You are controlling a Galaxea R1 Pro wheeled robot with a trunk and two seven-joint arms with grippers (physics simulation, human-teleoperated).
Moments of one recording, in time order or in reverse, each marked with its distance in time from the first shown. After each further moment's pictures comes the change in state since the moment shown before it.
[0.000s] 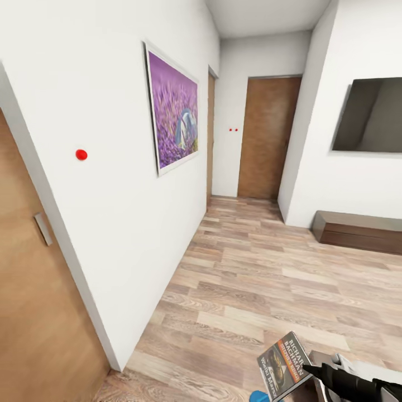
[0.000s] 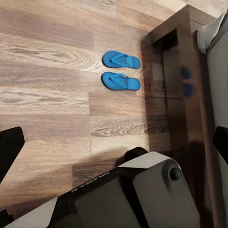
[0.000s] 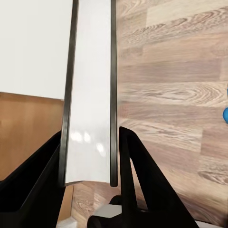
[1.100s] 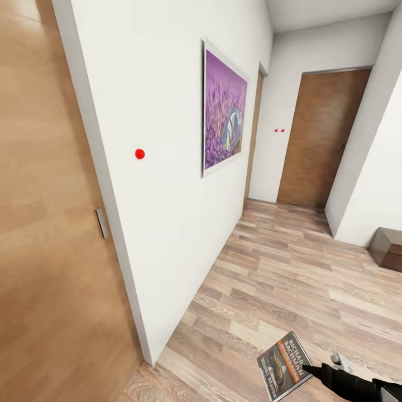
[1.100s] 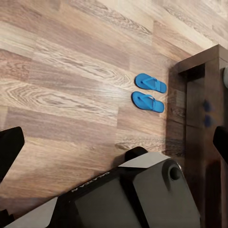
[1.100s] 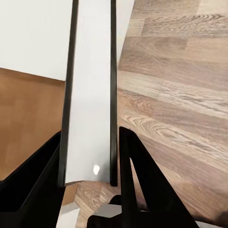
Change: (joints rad) left arm 0.000 0.000 -0.001 0.000 -0.002 0.000 0.000; right arm 0.000 0.001 0.000 0.000 0.001 -0.002 0.000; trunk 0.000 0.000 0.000
